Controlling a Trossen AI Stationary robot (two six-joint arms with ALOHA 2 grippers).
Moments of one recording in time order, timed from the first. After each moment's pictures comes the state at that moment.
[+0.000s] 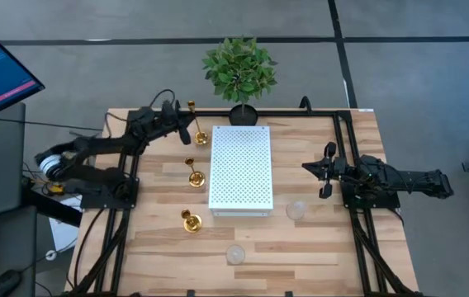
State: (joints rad) left arm 0.79 1.09 0.38 0.85 0.26 0.02; right arm -0.03 0.01 0.02 0.02 0.18 -0.08
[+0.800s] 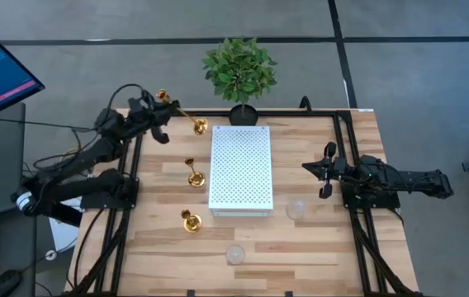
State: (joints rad) left arm 0.77 0.66 0.46 0.71 0.37 -0.11; right arm -0.03 0.01 0.02 0.02 0.18 -0.09
